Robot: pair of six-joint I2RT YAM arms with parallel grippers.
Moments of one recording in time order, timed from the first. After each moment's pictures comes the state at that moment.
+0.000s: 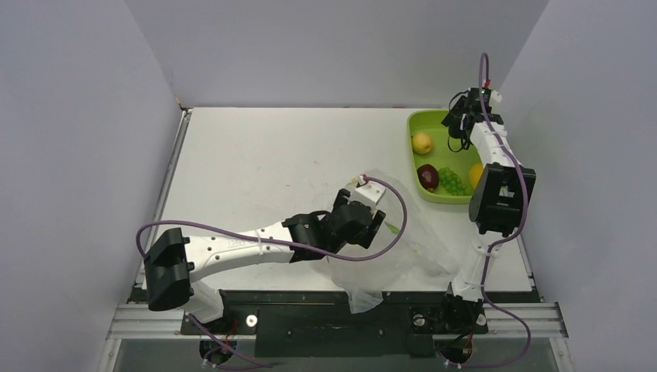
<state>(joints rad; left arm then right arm) -1.24 1.52 1.20 -0.30 -0.53 -0.38 -0.15 2.08 1.80 -0.44 0.13 0.47</state>
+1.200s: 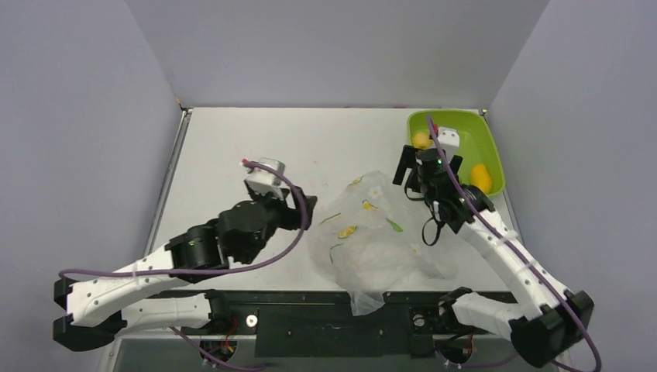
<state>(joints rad) -1.22 0.96 1.10 -0.44 -0.71 -0.46 0.42 1.18 1.08 -0.54 0.44 0.45</state>
